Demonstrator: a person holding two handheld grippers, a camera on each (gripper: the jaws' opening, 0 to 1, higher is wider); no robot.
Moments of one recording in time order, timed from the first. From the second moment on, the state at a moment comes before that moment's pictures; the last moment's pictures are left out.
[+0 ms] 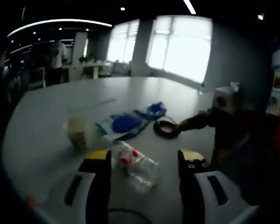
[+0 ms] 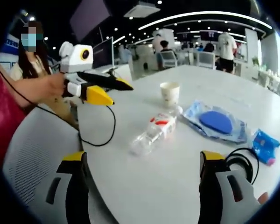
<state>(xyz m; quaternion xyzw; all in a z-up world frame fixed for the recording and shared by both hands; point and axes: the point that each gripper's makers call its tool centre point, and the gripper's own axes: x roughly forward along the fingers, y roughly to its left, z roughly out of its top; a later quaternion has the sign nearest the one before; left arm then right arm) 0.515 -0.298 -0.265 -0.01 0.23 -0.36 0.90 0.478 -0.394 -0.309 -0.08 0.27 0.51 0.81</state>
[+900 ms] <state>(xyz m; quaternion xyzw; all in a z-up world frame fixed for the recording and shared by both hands) 0.556 -0.323 -0.320 -0.03 0.38 -0.19 0.90 0.470 -0.387 -0.311 -0.06 0.26 0.53 0.80</state>
